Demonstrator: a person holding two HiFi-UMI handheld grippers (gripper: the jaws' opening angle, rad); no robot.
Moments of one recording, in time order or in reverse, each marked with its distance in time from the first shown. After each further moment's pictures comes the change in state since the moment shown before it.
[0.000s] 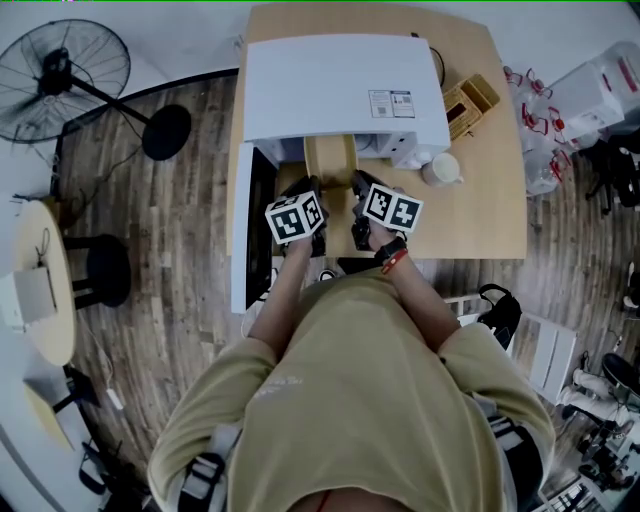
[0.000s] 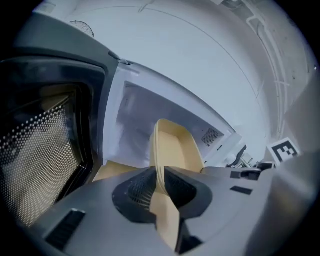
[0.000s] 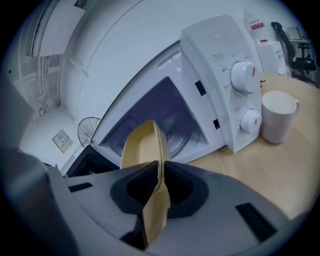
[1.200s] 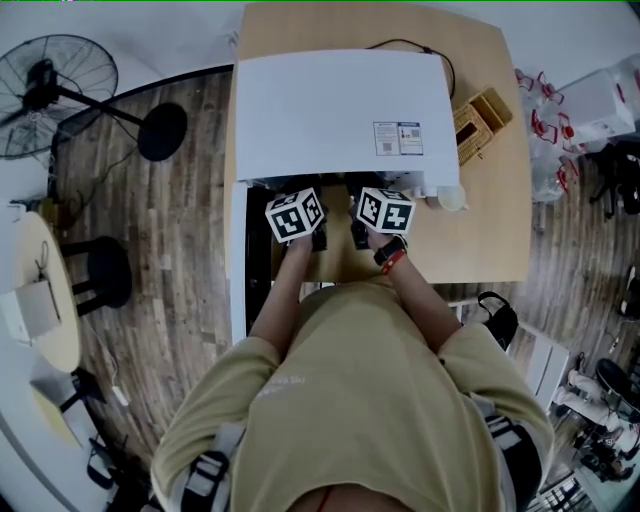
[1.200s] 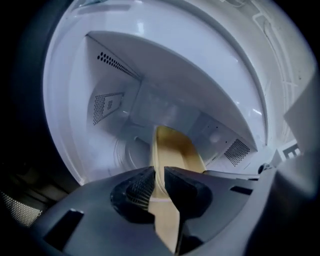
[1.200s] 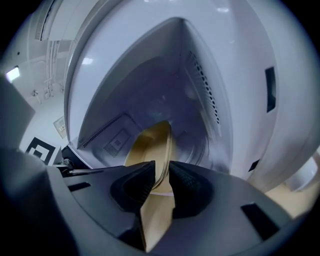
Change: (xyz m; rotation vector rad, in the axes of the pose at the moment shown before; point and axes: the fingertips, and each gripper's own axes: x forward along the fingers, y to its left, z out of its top) left arm 0.086 0.017 0.060 -0.015 -0.015 0.030; right arm 0.083 -0.008 0.051 -0.149 0.025 0.018
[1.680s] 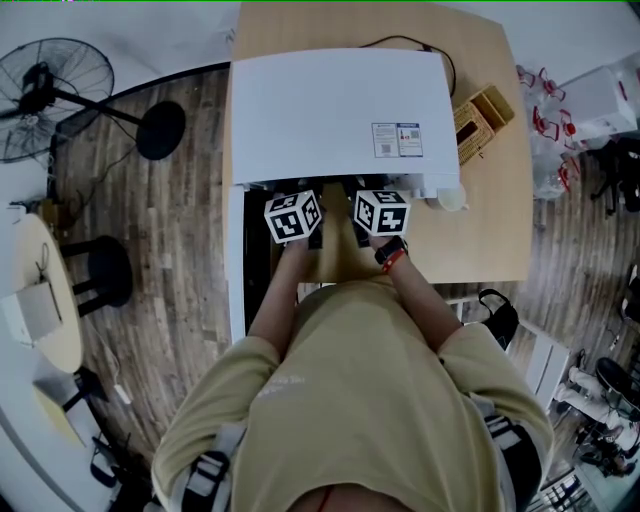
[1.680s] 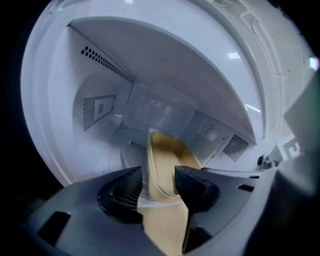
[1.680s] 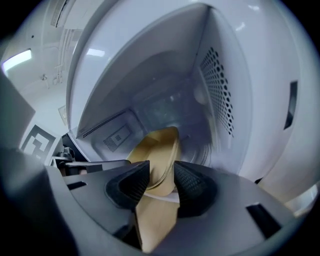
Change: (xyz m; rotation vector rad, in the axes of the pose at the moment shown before) left arm 0.012 -0.004 0.006 0.087 -0.036 -0.047; right arm 0.008 -0.001 0.005 -0.149 -0.014 0.001
